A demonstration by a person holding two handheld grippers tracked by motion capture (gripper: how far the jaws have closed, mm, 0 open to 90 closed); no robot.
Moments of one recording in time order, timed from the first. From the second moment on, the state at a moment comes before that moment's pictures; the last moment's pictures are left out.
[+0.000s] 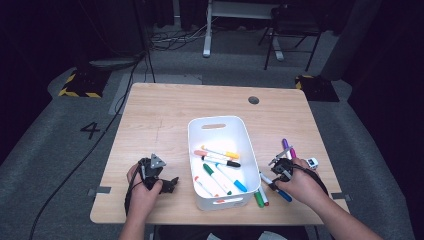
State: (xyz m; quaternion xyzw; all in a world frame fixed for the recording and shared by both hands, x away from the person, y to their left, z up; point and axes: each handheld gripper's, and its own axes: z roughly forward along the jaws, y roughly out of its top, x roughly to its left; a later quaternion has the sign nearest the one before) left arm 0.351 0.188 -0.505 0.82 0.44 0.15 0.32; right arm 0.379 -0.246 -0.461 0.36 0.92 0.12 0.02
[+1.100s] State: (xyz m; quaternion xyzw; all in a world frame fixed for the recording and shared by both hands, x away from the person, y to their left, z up) left arm 0.351 0.188 -0.505 0.82 0.44 0.15 0.32; right arm 0.375 -0.260 -0.392 0.35 0.90 0.27 0.02
